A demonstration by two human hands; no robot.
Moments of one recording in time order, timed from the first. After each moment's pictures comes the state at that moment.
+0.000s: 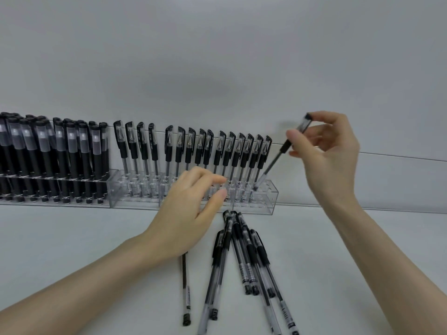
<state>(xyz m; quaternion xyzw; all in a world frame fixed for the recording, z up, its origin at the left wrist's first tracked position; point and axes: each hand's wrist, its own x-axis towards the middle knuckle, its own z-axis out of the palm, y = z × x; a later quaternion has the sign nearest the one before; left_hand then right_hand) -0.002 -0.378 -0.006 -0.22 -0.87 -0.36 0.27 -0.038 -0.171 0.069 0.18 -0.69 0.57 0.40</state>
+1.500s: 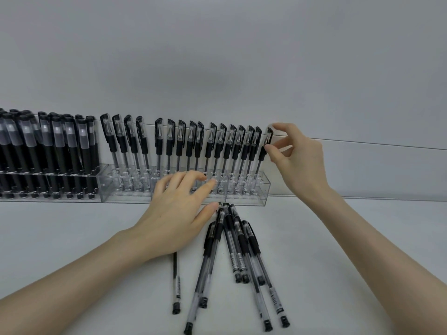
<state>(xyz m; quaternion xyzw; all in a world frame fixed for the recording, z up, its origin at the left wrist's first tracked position) -0.010 -0.381 -0.019 -0.20 -0.94 -0.11 0.24 -0.064 -0.161 0.044 0.15 -0.86 0.32 0.36</state>
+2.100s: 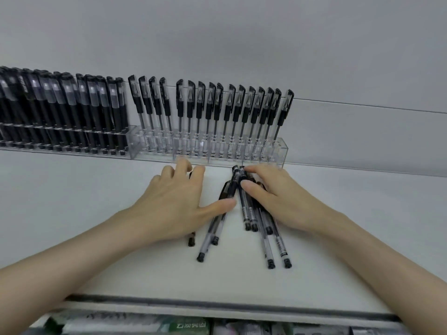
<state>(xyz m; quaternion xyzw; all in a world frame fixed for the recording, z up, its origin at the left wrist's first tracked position) 0.061 -0.374 -0.006 -0.04 -1.00 -0.07 0.04 0.007 -0.182 -0.014 0.26 -0.94 0.24 0.03</state>
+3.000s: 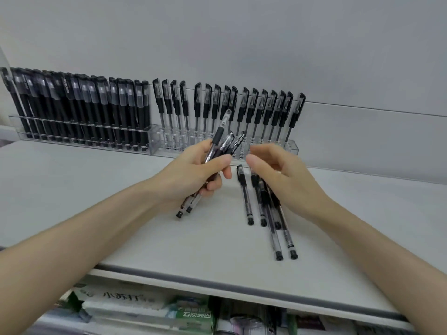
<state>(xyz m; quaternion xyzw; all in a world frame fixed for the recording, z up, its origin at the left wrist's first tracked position) 0.052 -0.374 0.004 -0.10 -0.75 -0.65 0.02 0.019 -0.194 0.002 0.27 -0.85 0.45 0.06</state>
